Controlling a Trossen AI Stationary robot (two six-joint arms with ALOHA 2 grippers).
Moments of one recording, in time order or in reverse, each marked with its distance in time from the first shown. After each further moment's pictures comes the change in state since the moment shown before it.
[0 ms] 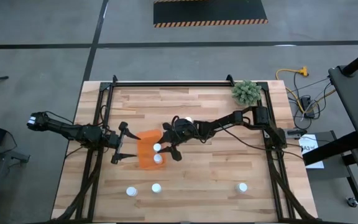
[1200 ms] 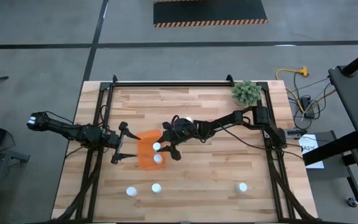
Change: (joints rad) left arm 0.000 0.000 0.000 0.000 0.000 0.000; right arm -0.003 0.000 0.006 -0.002 0.015 0.014
